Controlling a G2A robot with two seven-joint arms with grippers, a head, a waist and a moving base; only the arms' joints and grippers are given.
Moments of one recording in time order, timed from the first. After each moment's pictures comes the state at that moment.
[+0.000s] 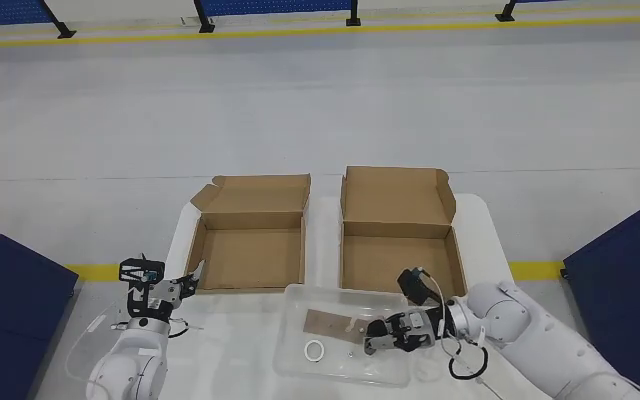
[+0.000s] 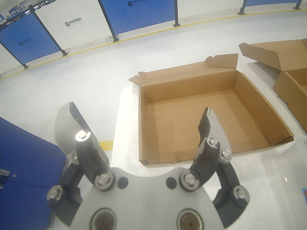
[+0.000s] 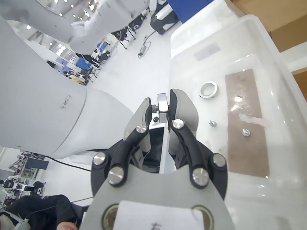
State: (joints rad) left arm 1.73 -1.15 -1.60 -1.80 1.33 0.00 0.00; right arm -1.15 -0.73 0.81 -1.54 0.13 -1.01 0.81
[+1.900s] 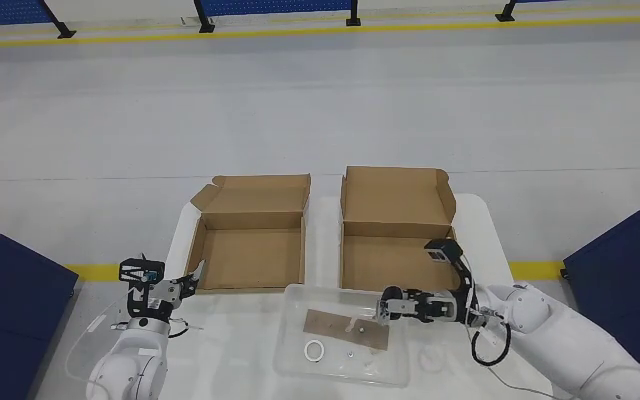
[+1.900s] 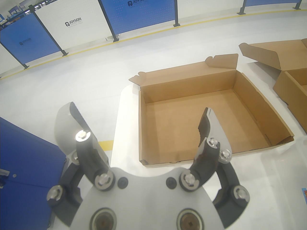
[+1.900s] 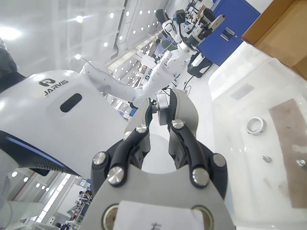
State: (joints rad) left arm 1.73 -1.15 -1.60 -1.80 1.33 0.00 0.00; right arm -1.07 -0.62 0.70 -1.57 0.83 -0.89 0.93
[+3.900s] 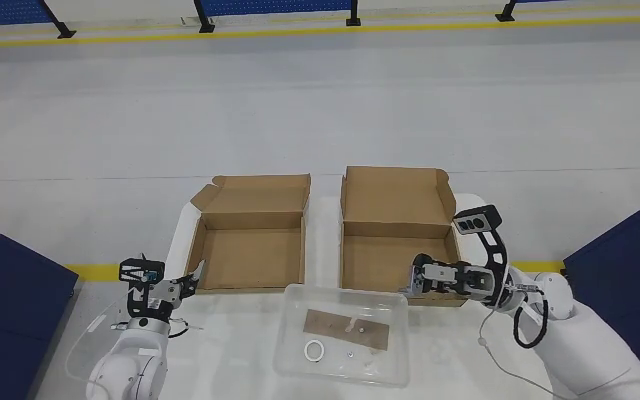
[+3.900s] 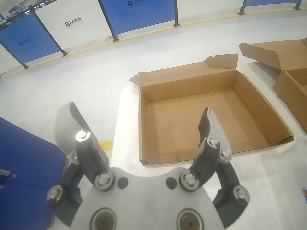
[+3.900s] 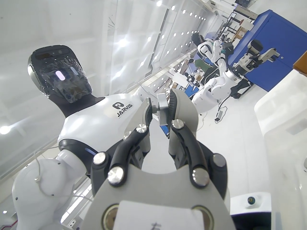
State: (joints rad) left arm 1.73 -1.15 -1.60 -1.80 1.33 0.00 0.00; right arm -1.29 -0.73 1.16 -1.67 1.11 -0.61 1.21
